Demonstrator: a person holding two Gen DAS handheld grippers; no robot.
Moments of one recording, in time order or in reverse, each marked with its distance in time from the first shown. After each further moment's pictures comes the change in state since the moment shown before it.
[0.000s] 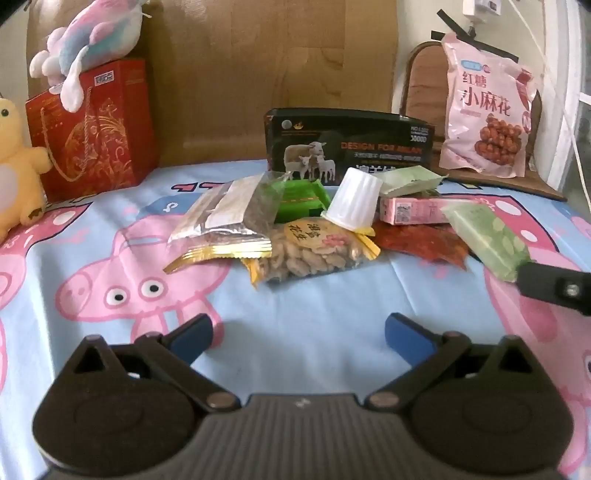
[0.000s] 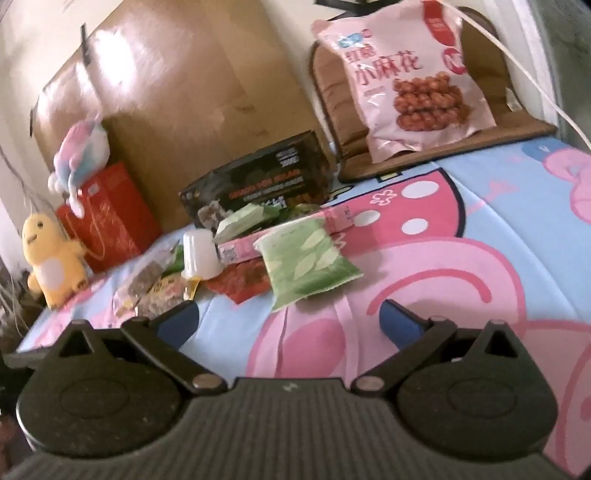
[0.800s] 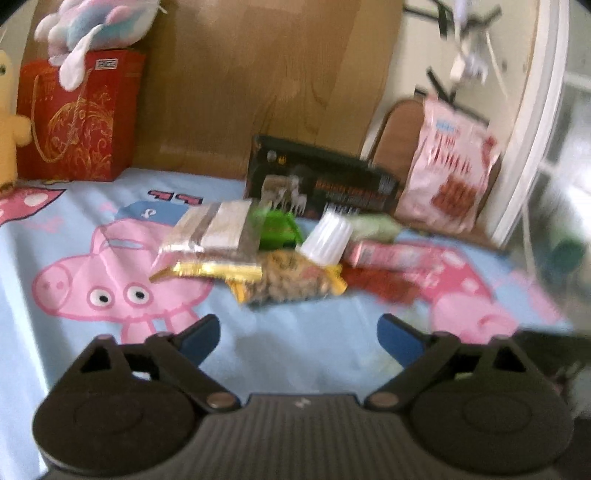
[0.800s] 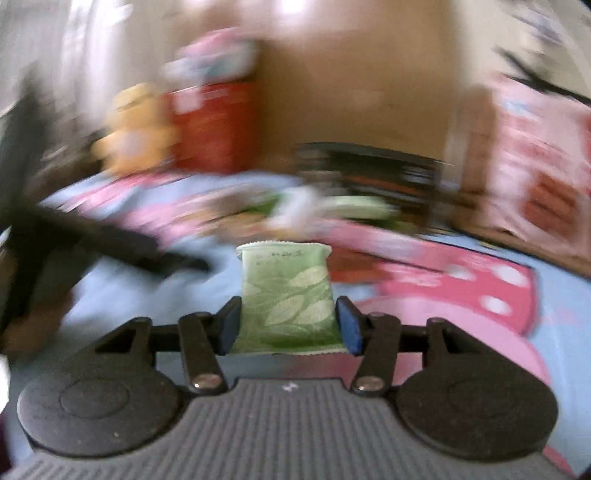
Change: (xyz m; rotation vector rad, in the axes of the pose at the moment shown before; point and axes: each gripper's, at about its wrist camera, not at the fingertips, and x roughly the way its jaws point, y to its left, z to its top) left arm -0.028 0.040 0.007 -0.161 -0.087 -0.259; right arm -0.005 0.057 -0.025 -0.615 0.097 0.263
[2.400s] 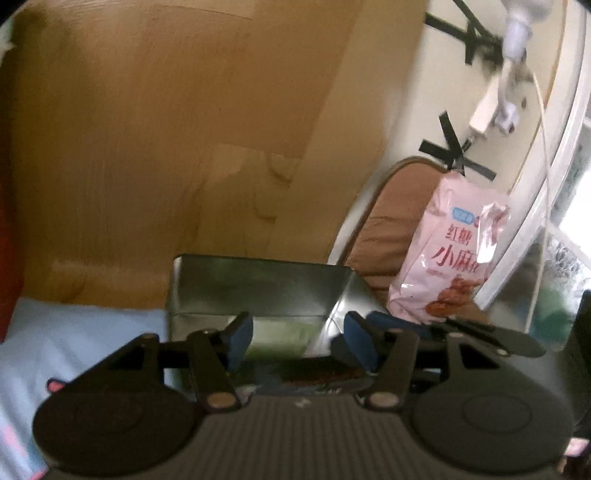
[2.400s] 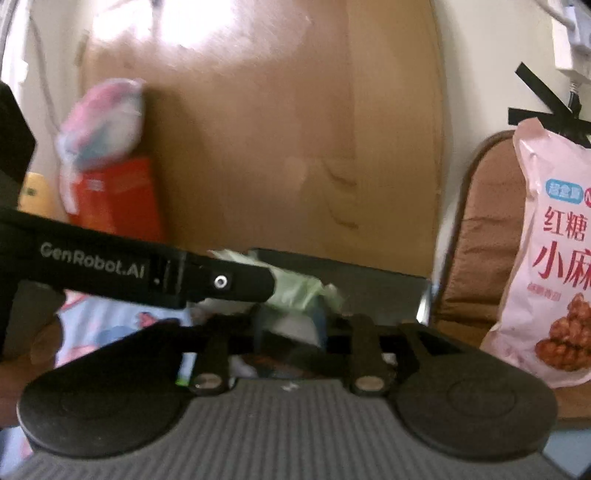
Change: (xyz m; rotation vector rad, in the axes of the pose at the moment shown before) left arm 0.132 0.000 0.187 0.038 0.059 -0.168; right arm 0.122 -0.130 0.142 0.226 -0.083 -0.221
